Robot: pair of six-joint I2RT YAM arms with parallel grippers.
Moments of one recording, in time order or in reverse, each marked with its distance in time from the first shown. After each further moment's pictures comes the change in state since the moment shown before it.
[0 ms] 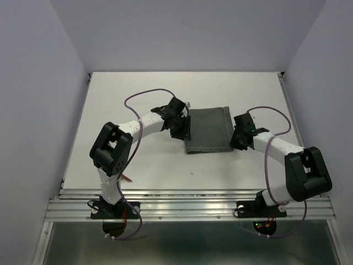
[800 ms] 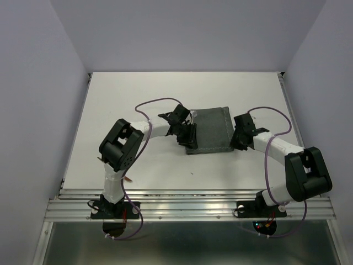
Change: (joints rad) left arm -0.037 0.106 -0.043 0.137 0.152 -0.027; right arm 0.000 0.000 0.000 -0.005 0.006 0.021
